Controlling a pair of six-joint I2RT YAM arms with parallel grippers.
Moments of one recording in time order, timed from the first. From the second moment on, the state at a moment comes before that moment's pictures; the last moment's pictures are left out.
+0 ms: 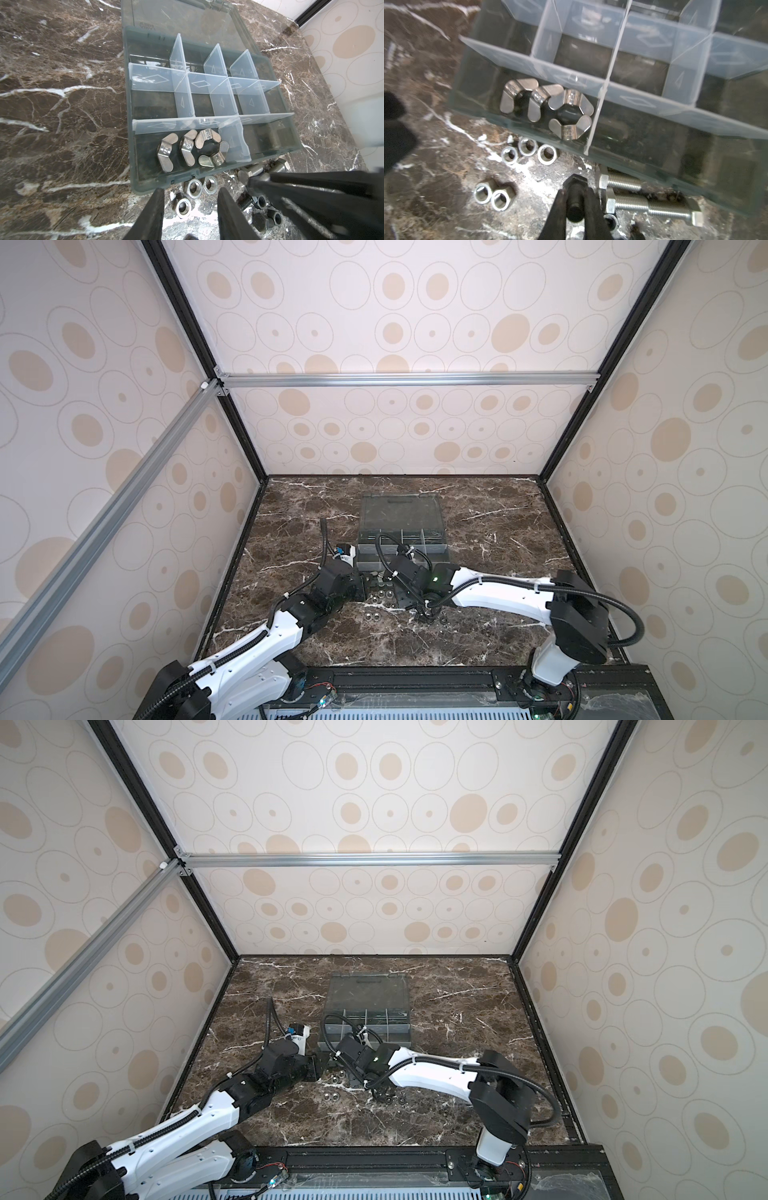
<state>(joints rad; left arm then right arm) -0.64 0.96 0.45 -0.16 -0.08 -0.61 1.08 1.63 1.14 -0.57 0.33 0.71</state>
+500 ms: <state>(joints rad) -0.64 0.97 0.45 -0.16 -0.08 -0.61 0.93 1.54 1.10 -0.52 0.35 0.67</state>
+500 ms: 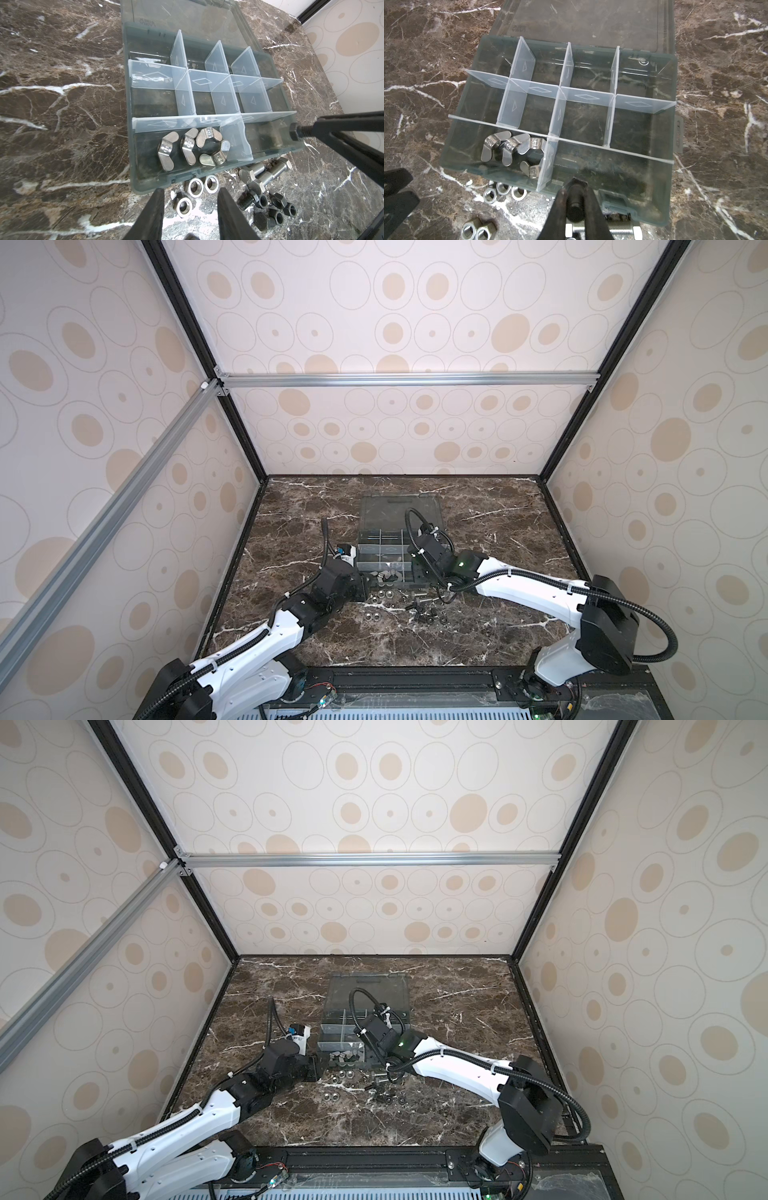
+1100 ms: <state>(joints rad) -0.64 0.97 0.45 -0.16 -0.08 -0.61 0.92 1.60 1.08 -0.49 0.31 0.68</state>
